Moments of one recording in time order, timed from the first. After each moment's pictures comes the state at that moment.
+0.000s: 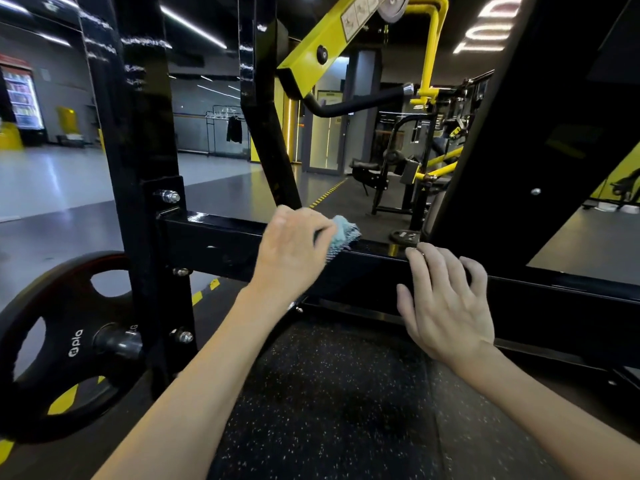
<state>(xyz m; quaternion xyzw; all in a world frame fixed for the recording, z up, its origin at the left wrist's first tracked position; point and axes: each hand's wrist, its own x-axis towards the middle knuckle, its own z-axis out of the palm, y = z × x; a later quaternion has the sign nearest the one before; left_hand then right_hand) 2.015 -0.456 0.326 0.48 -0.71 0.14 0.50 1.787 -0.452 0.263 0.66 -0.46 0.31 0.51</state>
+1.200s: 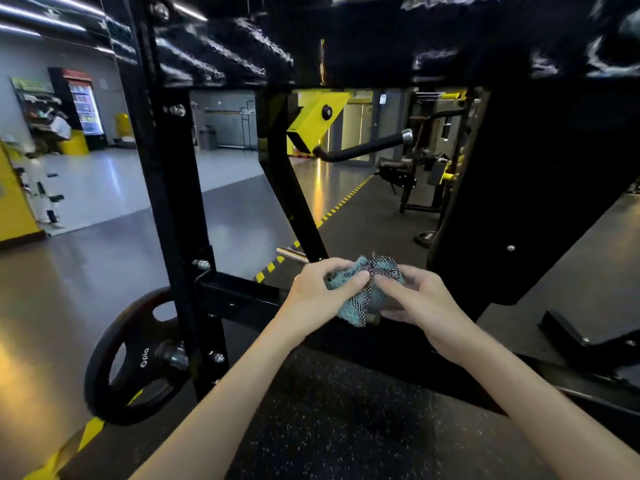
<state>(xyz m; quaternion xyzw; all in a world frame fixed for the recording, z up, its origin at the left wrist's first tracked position) 1.960 -0.399 0.432 0.53 -0.65 -0.28 0.47 1.781 -0.401 0.441 0.63 -0.43 0.45 -0.47</state>
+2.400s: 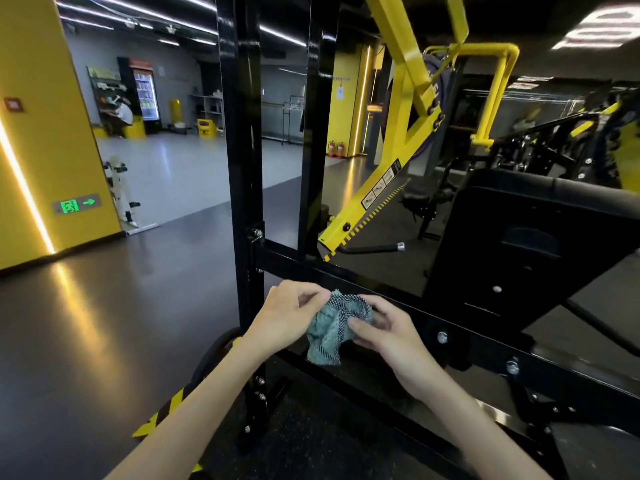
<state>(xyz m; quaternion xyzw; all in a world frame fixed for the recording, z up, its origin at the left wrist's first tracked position) 1.974 -0.189 0.888 0.62 -0.61 -0.25 0.43 1.787 -0.214 0.878 0.61 -0.38 0.39 -0.58</state>
